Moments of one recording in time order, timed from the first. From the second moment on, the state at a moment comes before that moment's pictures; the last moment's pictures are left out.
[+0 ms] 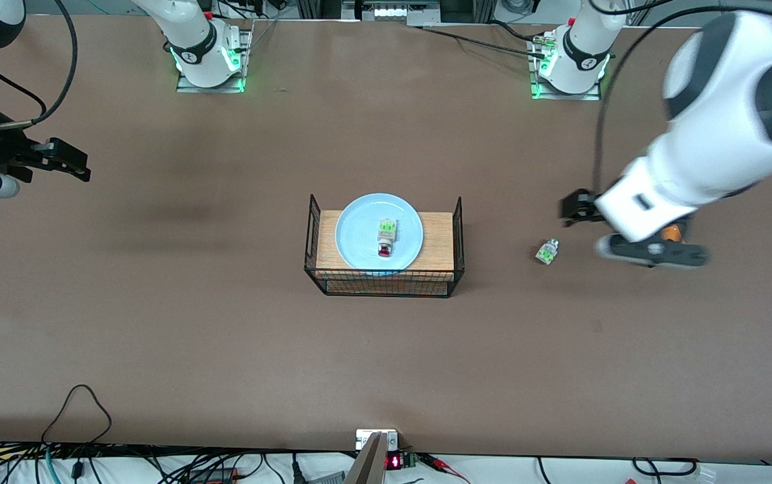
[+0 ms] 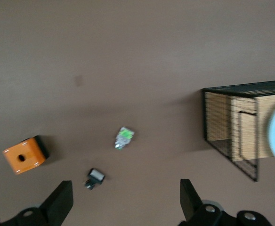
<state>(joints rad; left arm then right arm) -0.10 0.31 -0.14 -1.28 0.02 1.53 -0.16 0.10 0.04 -0.08 -1.63 -0.03 1.62 -0.02</state>
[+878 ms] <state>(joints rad) -0.12 0.01 0.05 -1.66 -0.02 1.63 0.01 0.10 0.04 -0.08 -1.63 -0.03 1.60 -0.02</state>
